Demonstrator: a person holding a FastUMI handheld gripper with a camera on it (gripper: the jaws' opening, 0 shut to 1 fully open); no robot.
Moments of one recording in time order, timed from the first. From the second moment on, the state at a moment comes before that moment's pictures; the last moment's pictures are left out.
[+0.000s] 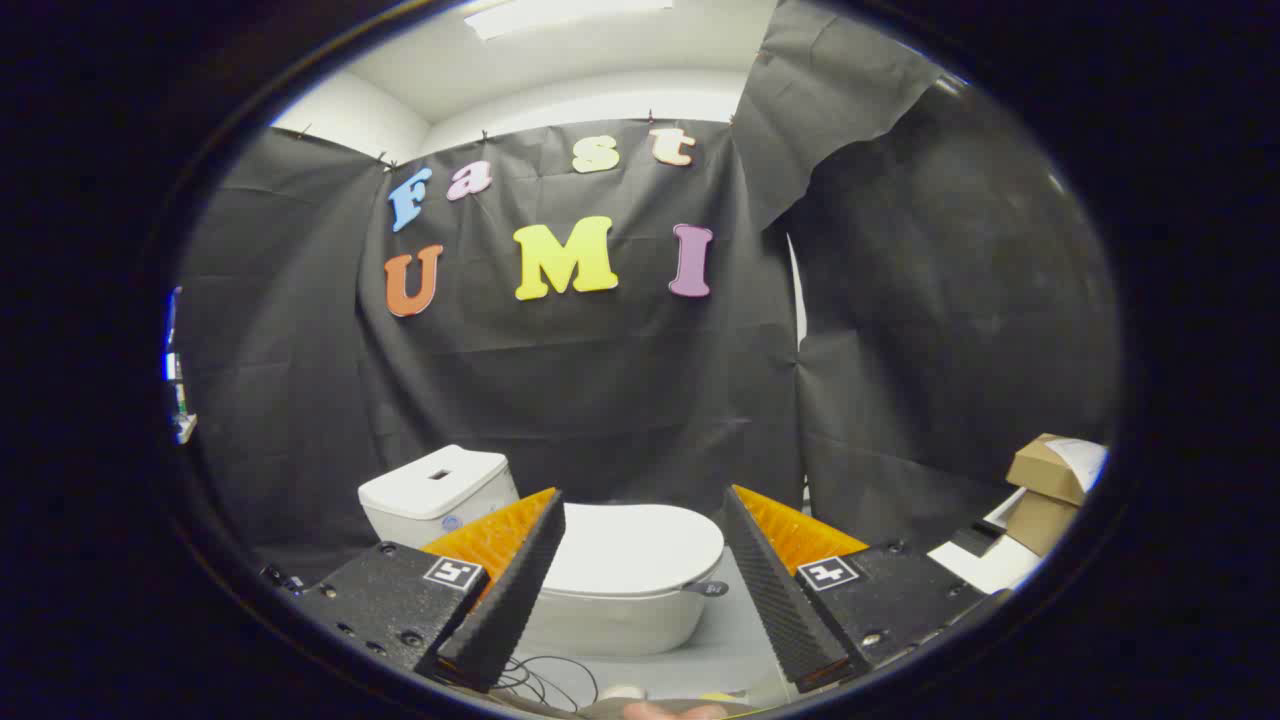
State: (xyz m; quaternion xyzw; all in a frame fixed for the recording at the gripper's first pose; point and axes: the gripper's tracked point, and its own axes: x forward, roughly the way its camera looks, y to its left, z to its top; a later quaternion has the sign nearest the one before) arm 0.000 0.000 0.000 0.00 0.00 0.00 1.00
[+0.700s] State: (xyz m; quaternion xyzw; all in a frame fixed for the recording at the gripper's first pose) arm -0.002 -0.010 0.003 0.02 0.00 -0.01 1.00
